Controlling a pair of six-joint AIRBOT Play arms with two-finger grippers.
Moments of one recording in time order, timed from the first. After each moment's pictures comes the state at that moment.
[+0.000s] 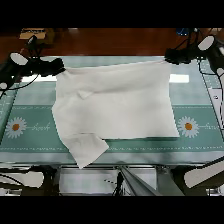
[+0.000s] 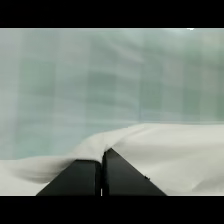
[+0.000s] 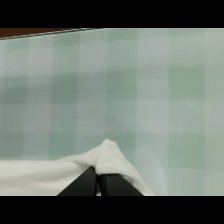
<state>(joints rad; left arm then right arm) 0.07 -1.60 1.35 0.96 -0.75 -1.38 -0.08 -1.79 1.73 -1.22 0.89 1.46</state>
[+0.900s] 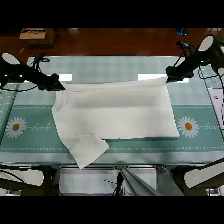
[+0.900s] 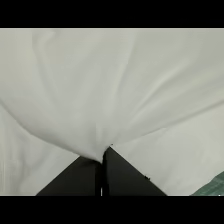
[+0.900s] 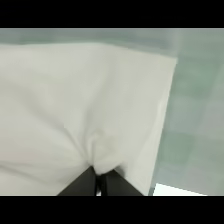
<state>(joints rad) 0.18 -1.64 1.40 0.97 -1.36 -1.23 -0.08 -1.76 1.73 -1.35 1.46 1.42</state>
